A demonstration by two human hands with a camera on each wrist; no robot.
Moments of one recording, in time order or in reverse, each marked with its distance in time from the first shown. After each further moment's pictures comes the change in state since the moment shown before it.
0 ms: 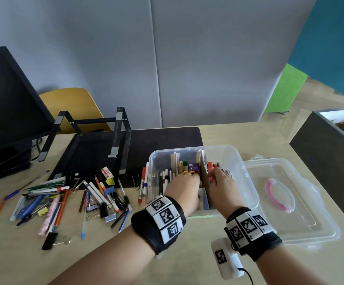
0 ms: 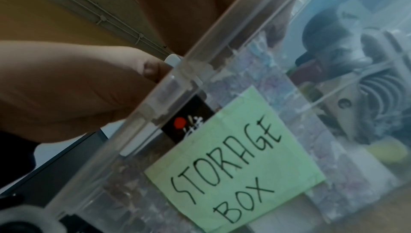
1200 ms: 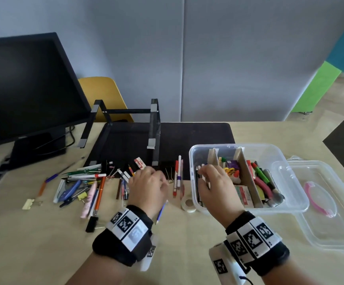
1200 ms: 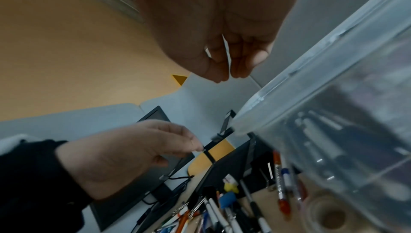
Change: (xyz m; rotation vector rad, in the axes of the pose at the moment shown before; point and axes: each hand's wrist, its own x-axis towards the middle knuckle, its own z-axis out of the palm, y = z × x) left_hand -0.090 -0.155 -0.019 -0.116 0.285 -0.375; right_hand -0.043 -0.106 0.056 0.057 0.032 -0.350
